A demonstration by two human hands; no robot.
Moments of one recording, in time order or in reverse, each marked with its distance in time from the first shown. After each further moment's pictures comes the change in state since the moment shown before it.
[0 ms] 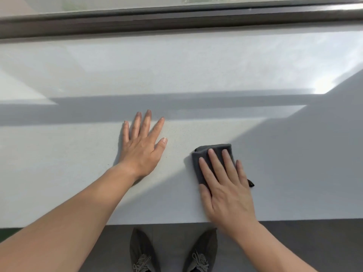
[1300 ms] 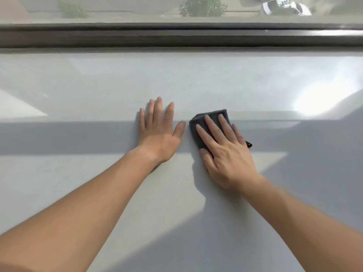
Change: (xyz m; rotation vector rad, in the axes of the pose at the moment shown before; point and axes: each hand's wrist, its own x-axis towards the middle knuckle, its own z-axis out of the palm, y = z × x) left_hand 0.117 0.012 -0.033 -0.084 0.035 -0.051; right_hand 0.179 0.018 -0.020 0.025 -0.063 -0.066
